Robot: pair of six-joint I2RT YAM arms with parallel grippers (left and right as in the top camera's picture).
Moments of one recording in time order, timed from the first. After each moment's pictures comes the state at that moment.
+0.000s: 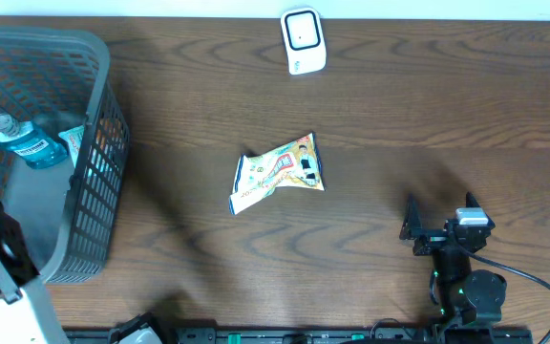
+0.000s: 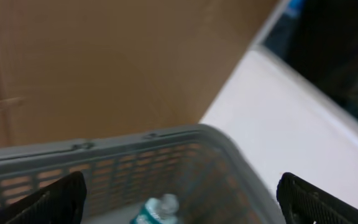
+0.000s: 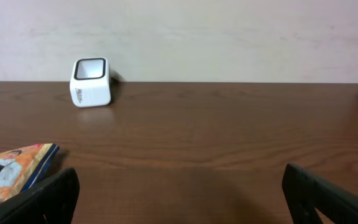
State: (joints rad) left arm 0.55 1.06 1.45 -0.65 -0.30 -0.51; right arm 0.01 0.01 0.01 -0.07 -0.02 0.02
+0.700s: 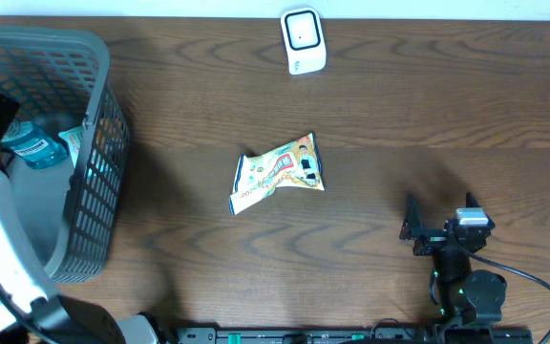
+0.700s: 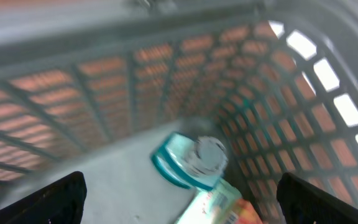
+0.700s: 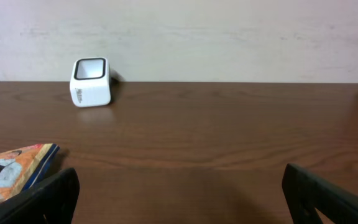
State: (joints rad) left arm 0.59 1.51 1.46 -0.73 -0.13 -0.51; right arm 0.01 0.01 0.01 -0.07 -0.02 0.02
